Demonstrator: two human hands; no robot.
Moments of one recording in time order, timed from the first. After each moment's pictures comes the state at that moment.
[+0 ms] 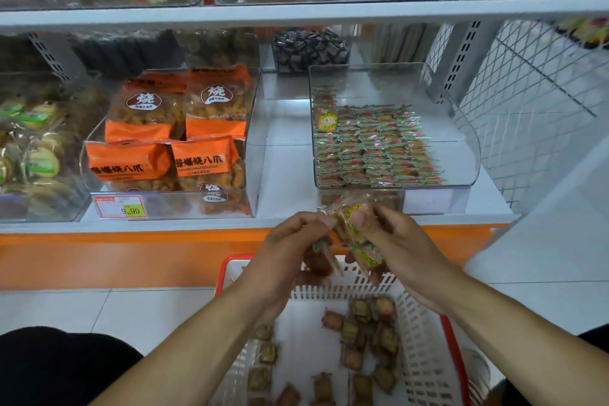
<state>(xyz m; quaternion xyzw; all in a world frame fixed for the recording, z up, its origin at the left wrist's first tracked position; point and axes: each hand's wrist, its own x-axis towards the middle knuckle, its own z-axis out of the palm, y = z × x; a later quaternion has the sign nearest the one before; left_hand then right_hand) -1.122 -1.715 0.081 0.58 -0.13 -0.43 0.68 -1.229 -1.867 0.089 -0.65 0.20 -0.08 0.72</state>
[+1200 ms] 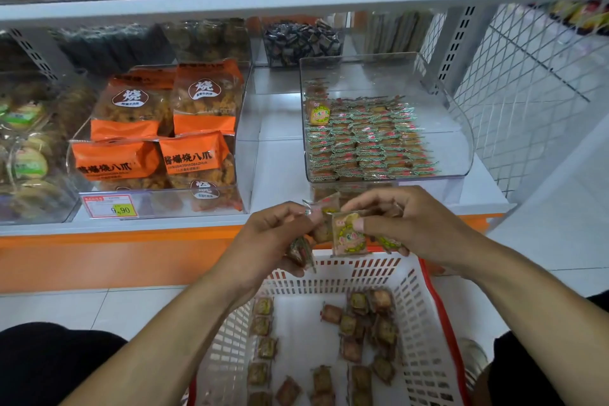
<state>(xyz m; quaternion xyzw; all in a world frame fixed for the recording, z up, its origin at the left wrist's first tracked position) -1.106 -1.708 0.092 0.63 -0.23 -0.40 0.62 -1.234 -1.901 0.119 -0.79 0.14 -0.03 0.60</state>
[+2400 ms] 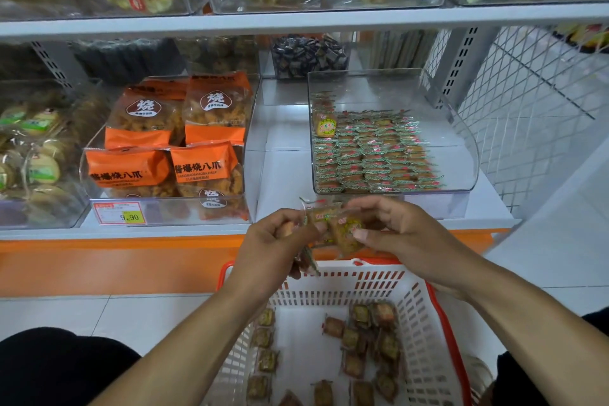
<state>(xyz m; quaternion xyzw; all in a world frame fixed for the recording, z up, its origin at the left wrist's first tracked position) -1.109 -1.709 0.082 0.67 -0.18 -0.31 0.65 -1.227 -1.895 0.105 -0.76 0.17 -0.03 0.63</state>
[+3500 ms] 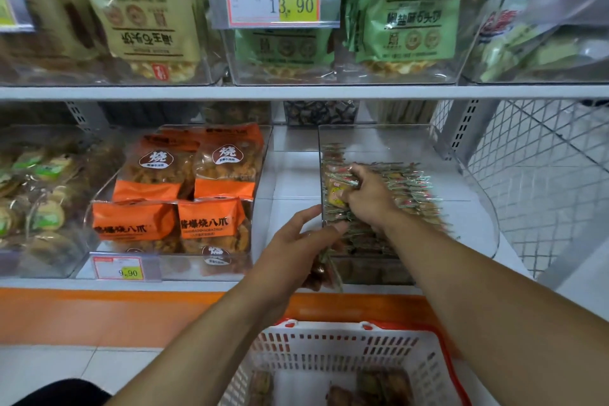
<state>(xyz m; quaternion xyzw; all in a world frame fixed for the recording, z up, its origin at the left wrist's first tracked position) -1.065 -1.756 0.123 0.65 -0.18 -0.36 0.64 -1.039 -1.973 0.074 -0.79 0.29 -0.16 0.51</state>
